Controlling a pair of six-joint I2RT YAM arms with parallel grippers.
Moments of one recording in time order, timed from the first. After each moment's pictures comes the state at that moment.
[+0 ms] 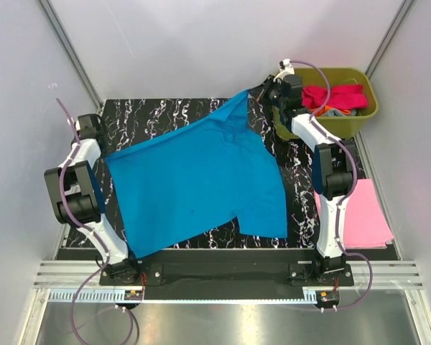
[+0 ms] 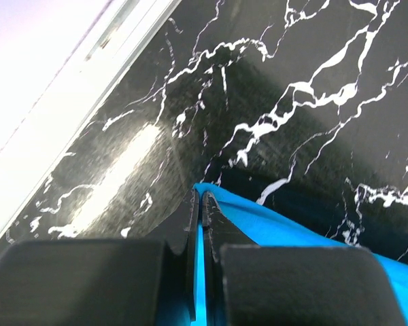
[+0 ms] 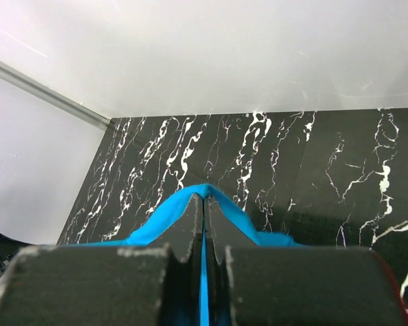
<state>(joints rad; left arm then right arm) 0.30 1.80 1.27 -0.34 -0.21 -0.35 0.20 2.18 1.78 0.26 -0.36 0.60</state>
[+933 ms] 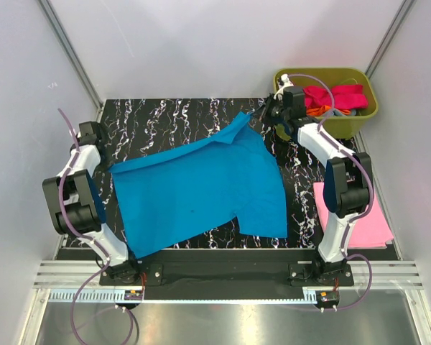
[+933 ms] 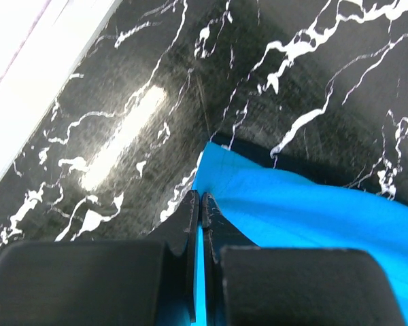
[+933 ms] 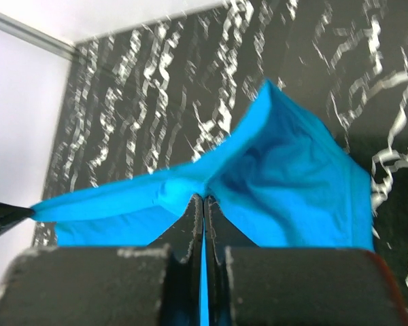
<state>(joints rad) 0.30 1.72 1.19 -0.49 -0.19 -0.37 0.23 1.93 1.53 0.00 -0.33 0.55</state>
